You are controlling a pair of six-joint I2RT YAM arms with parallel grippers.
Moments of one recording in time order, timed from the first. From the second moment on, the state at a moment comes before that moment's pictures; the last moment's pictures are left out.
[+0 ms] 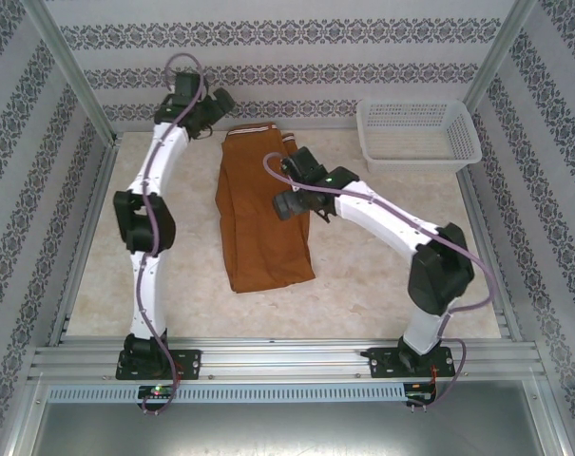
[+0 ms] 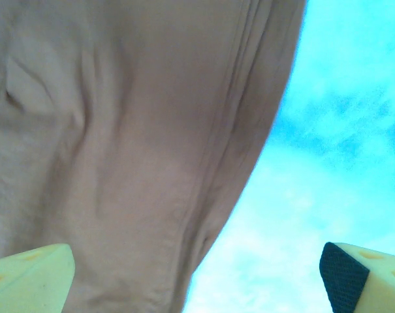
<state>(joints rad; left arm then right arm) -0.09 2.26 2.33 -0.70 0.07 -0.71 0.66 1.75 1.54 -0.75 0.19 0.15</state>
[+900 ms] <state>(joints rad) -0.40 1.19 0.93 -0.65 0.02 -0.98 1.24 1.37 1.01 -0.82 0.47 -0.02</state>
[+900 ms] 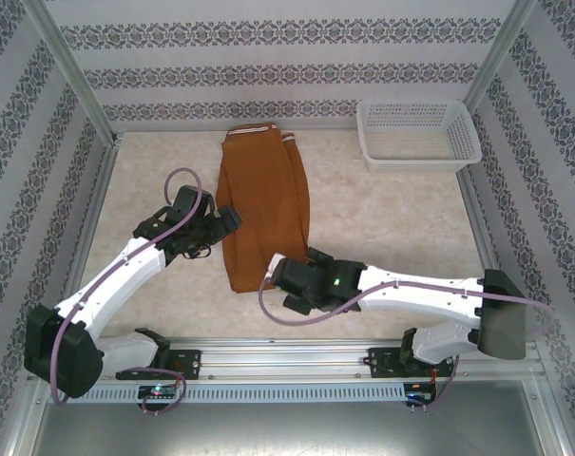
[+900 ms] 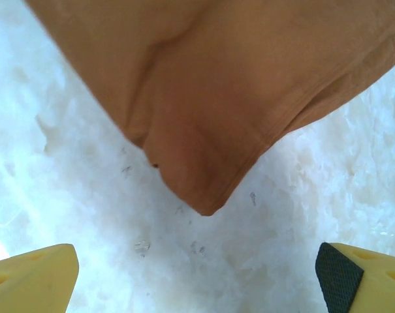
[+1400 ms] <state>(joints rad) -0.43 1.12 0.89 -0.67 -0.07 -1.03 1.27 1.66 1.03 -0.69 0.61 -0.18</state>
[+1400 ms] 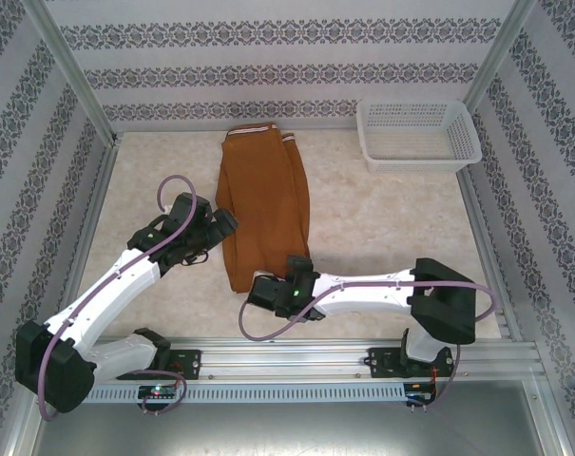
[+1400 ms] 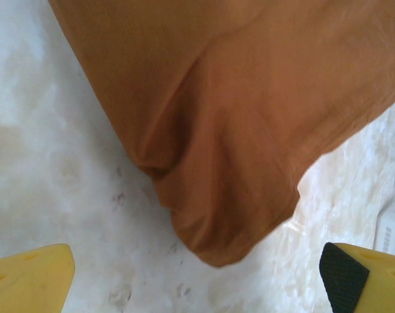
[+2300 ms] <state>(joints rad) -0.43 1.17 0.89 -0.68 -0.18 -1.07 0.99 1.79 1.25 -0.74 0.33 -0.32</state>
